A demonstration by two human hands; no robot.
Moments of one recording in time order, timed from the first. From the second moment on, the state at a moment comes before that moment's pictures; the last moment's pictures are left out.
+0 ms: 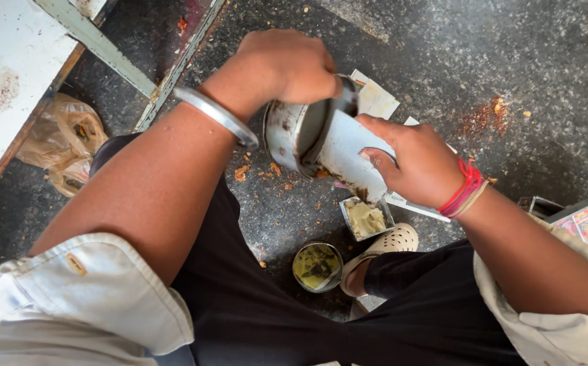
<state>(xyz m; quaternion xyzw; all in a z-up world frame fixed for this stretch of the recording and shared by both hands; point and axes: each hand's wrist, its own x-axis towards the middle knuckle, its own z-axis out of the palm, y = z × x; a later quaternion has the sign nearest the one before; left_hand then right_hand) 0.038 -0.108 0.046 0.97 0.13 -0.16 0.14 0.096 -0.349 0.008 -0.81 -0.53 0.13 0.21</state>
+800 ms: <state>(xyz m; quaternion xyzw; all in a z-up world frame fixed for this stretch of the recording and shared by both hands) 0.034 -0.161 0.012 0.91 0.01 0.21 0.37 0.124 -0.335 -0.068 -0.87 -0.45 0.11 0.15</state>
